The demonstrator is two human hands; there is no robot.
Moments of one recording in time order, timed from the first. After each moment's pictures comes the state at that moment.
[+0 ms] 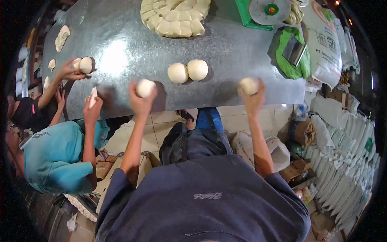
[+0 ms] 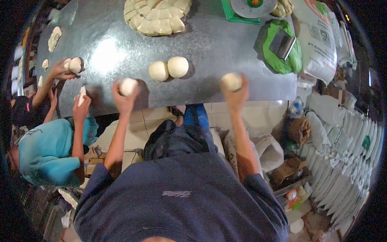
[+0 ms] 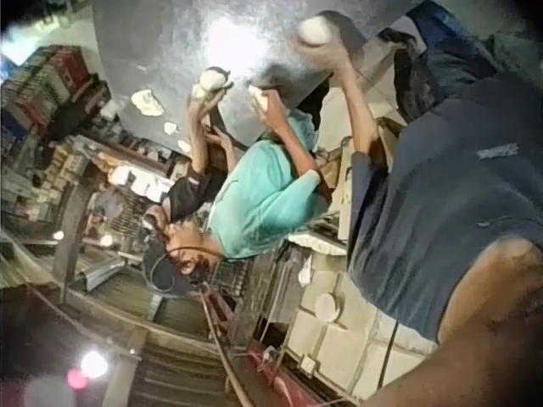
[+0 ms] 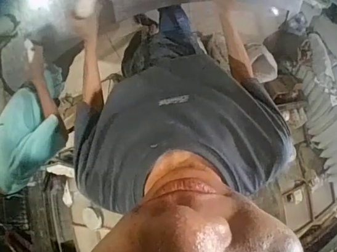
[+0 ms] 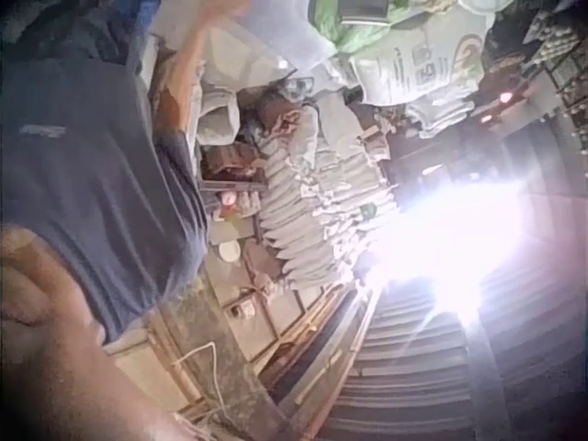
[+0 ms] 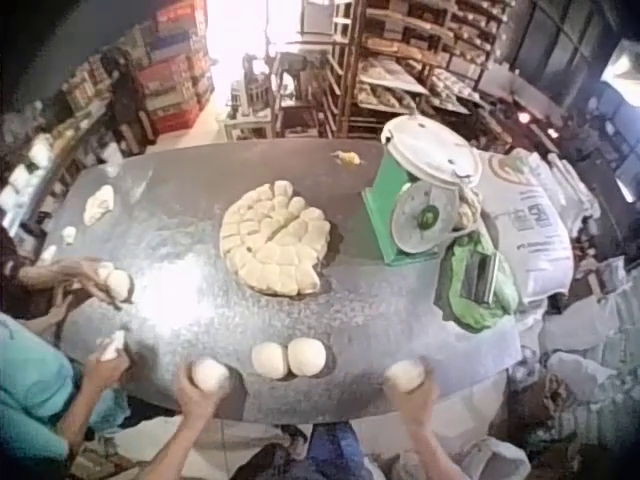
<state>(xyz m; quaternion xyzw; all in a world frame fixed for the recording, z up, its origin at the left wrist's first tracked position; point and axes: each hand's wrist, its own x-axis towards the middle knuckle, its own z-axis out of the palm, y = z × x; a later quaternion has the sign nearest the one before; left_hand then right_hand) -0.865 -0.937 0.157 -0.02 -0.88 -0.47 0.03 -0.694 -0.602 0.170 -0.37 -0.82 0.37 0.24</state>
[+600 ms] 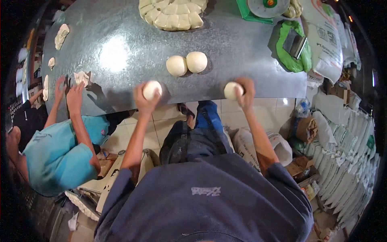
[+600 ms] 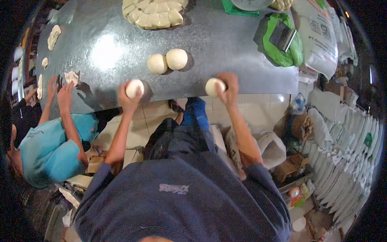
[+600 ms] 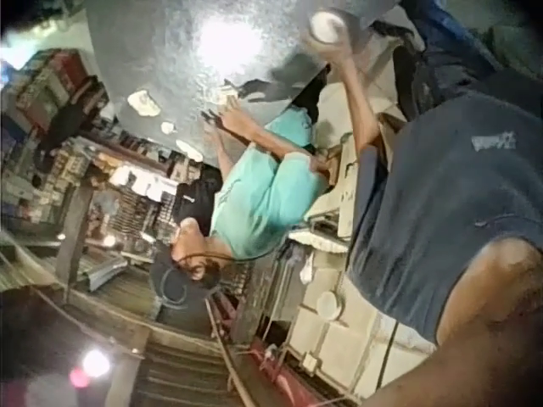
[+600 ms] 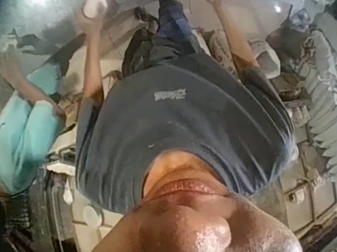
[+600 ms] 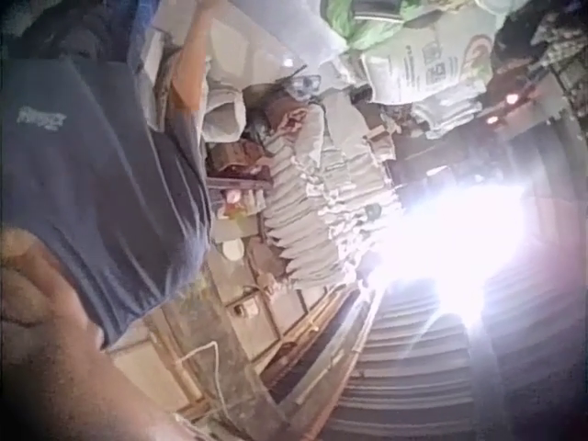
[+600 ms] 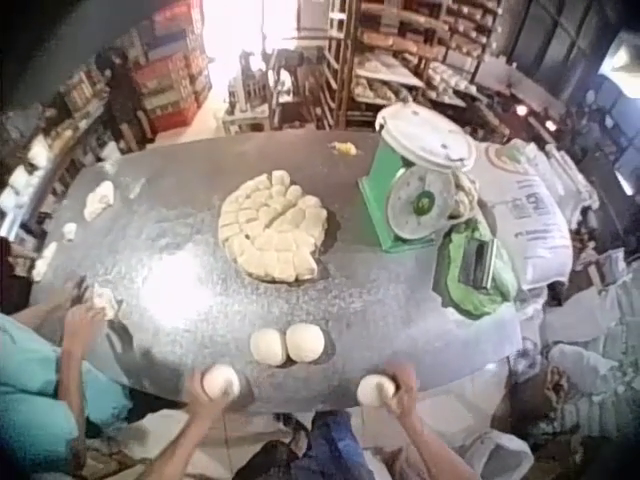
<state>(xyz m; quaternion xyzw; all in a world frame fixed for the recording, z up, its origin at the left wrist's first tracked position) -0.837 -0.944 0.127 -0.21 -0.89 -0.41 0.03 -0.674 -0.598 0.124 -0.14 -0.87 0.41 0.22</state>
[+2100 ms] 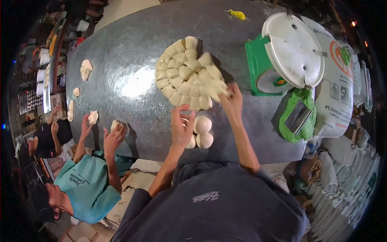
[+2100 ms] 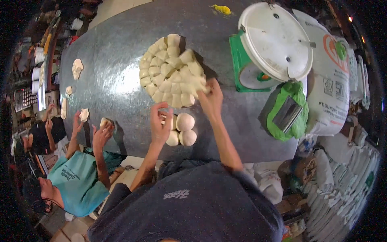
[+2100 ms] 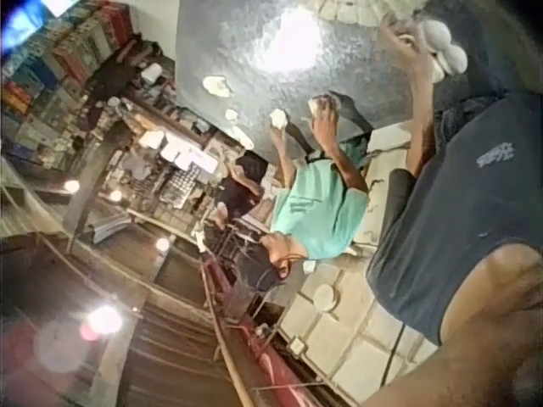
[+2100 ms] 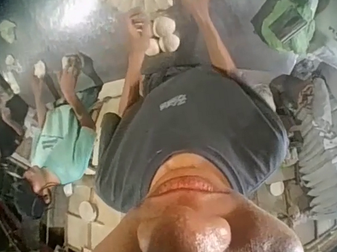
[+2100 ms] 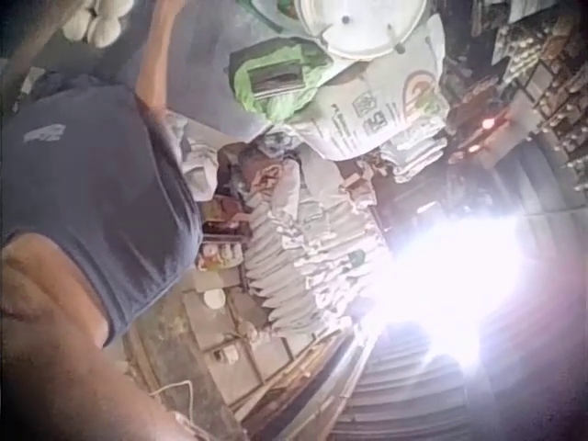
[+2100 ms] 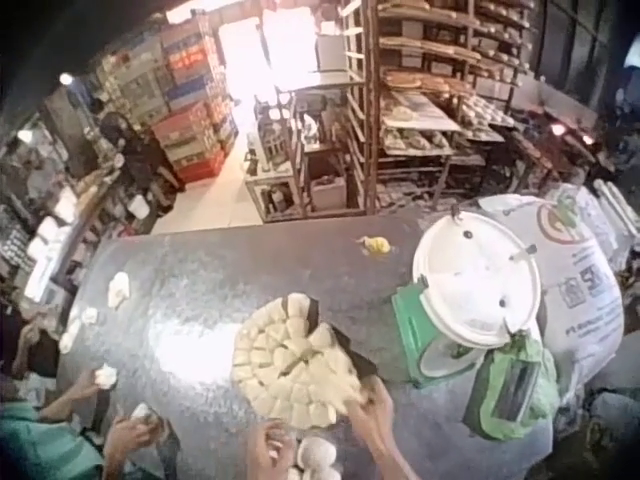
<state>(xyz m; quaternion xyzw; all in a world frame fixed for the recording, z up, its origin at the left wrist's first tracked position) -0.959 -0.761 0.253 -0.01 -0.82 -0.55 -0.17 -0.965 -0.565 0.195 -0.30 -0.69 0.65 0.12</state>
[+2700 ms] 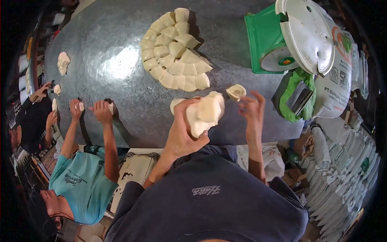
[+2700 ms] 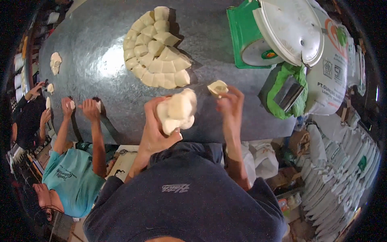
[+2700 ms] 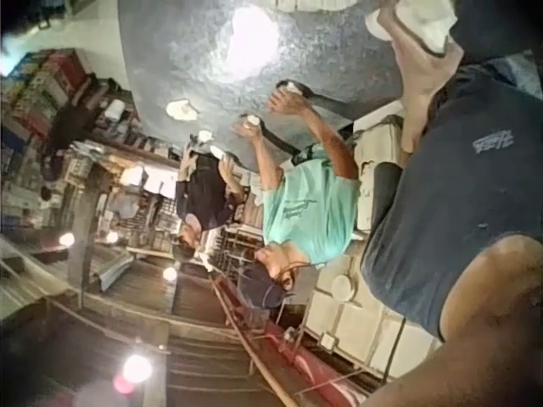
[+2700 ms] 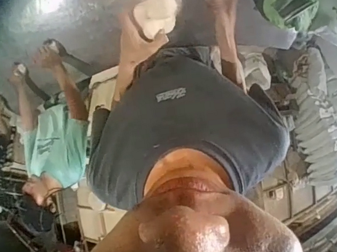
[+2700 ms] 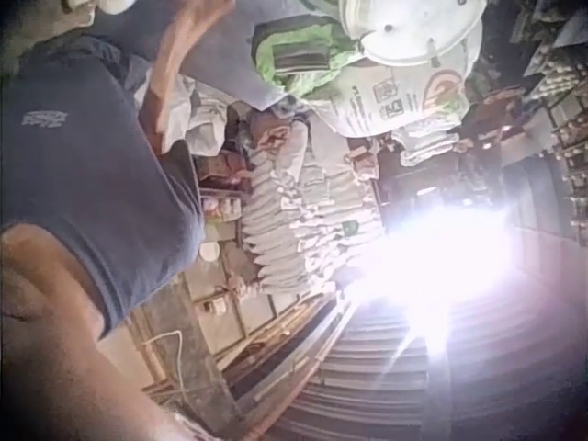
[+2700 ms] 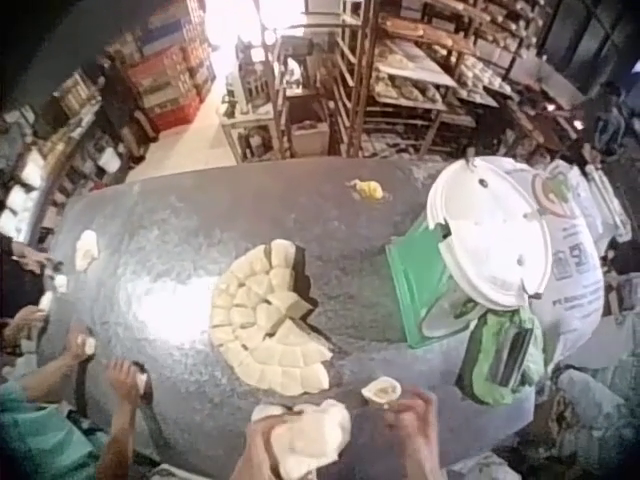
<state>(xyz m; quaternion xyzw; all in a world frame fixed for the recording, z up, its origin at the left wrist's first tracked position) -0.962 -0.752 0.305 -0.17 -0.69 -0.64 -0.29 -0.866 -0.561 0.273 -0.43 -0.52 0.73 0.10</state>
